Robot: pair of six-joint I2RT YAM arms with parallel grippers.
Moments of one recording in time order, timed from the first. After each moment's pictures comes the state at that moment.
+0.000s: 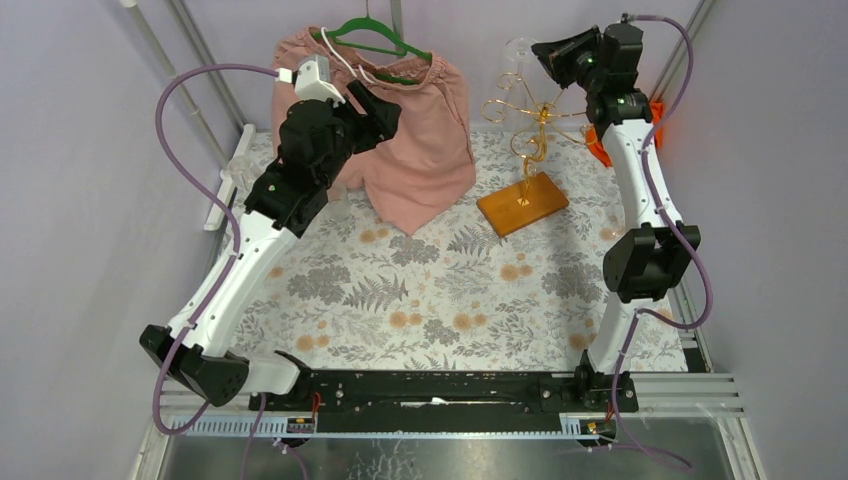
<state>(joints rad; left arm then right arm) -0.48 1.34 1.57 -0.31 -0.18 -0.63 0.06 1.93 2.08 -0.26 -0.26 1.14</state>
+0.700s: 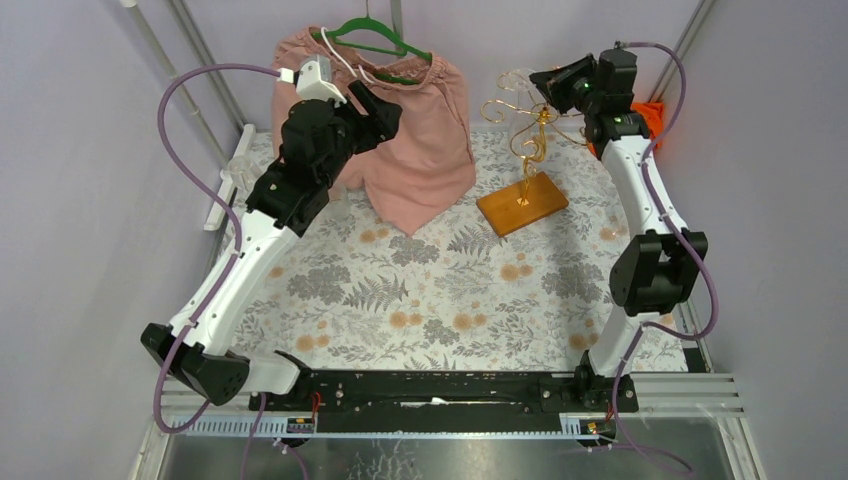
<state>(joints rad) -0.48 1.35 1.57 -0.31 -0.18 -0.63 0.06 1.85 1.84 -0.22 -0.28 1.12</state>
